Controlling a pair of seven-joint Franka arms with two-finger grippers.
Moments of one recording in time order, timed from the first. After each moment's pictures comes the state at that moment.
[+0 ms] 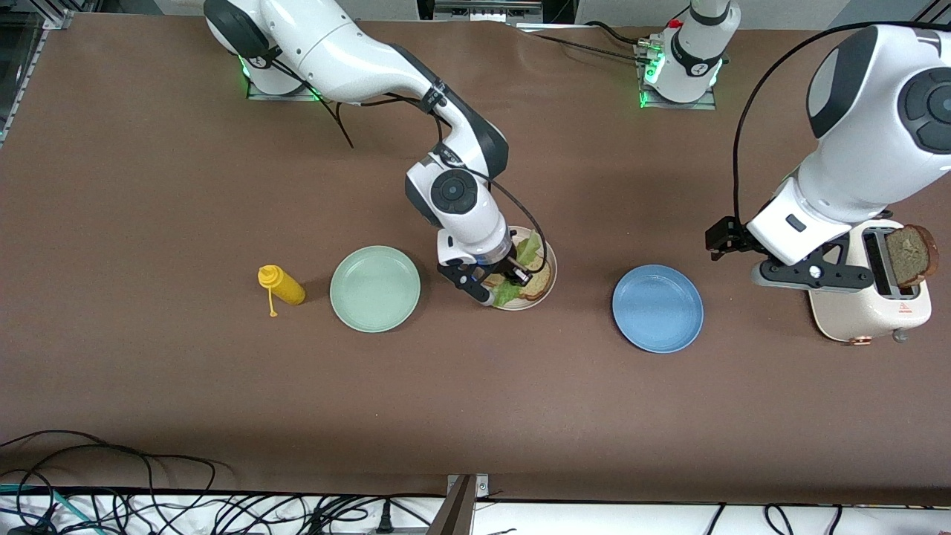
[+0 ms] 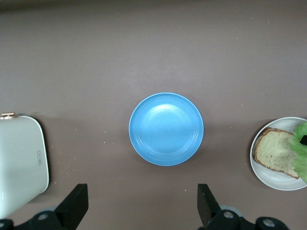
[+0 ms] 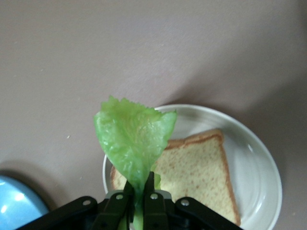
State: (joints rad) left arm 0.08 0.26 -0.31 -1.46 0.10 1.70 -0.19; right arm 0.70 0.97 0.09 -1.11 0.10 2.35 1.37
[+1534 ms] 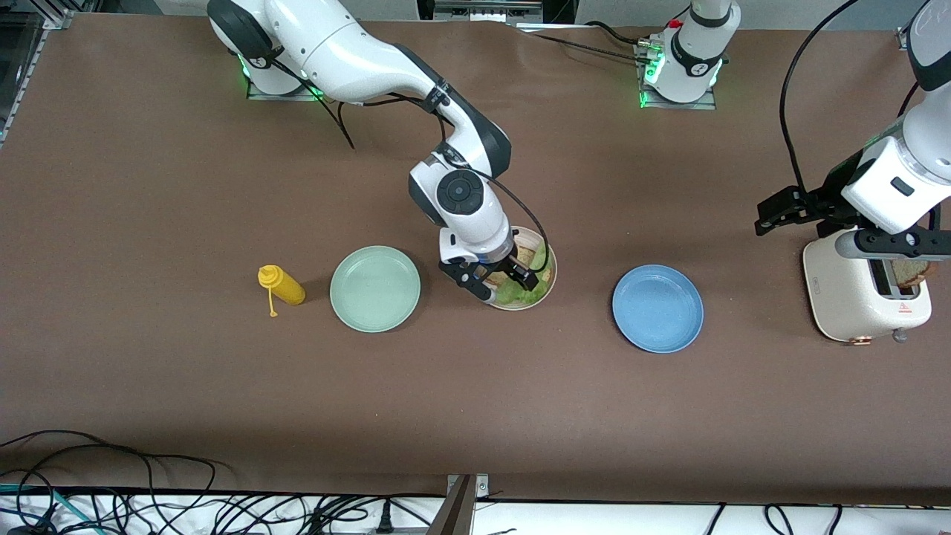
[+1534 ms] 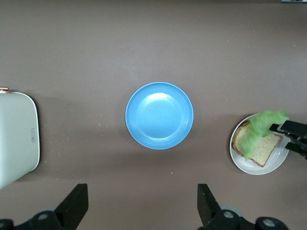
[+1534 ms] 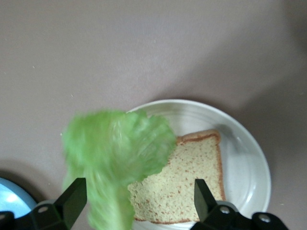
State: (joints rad) left arm 0.19 0.17 -0.32 -1.46 -0.02 1.61 -0.13; right arm 0.72 0.96 0.07 -1.09 0.10 2.27 1.38
